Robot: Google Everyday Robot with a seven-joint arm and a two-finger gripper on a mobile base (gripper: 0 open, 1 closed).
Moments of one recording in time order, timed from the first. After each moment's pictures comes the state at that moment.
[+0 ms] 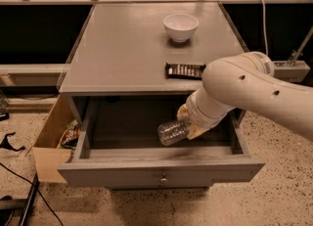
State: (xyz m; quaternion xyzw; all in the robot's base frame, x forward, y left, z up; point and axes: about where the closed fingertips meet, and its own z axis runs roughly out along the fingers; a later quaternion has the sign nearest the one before) arm 0.519 -0.096 0.736 -0.84 0.50 -0.08 0.18
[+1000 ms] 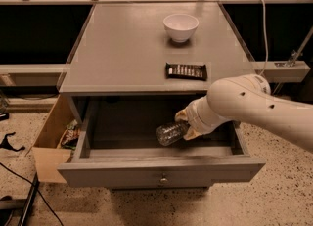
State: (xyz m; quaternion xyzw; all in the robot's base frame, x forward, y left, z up) arm 0.548 -0.092 0.692 -0.84 0.47 -0.09 0.24
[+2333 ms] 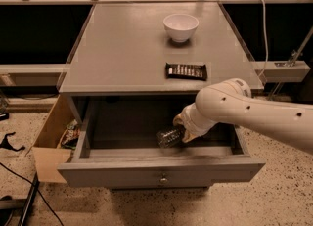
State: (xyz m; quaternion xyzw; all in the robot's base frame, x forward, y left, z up) arm 0.569 -0.093 0.643 -0.85 0.47 -0.09 0.20
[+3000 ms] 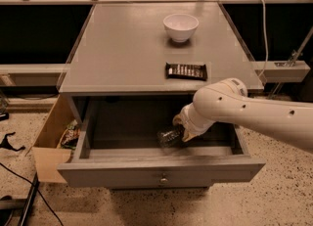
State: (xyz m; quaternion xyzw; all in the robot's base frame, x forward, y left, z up) arm 0.577 -0.092 0.634 -0.86 0.47 -0.09 0.20
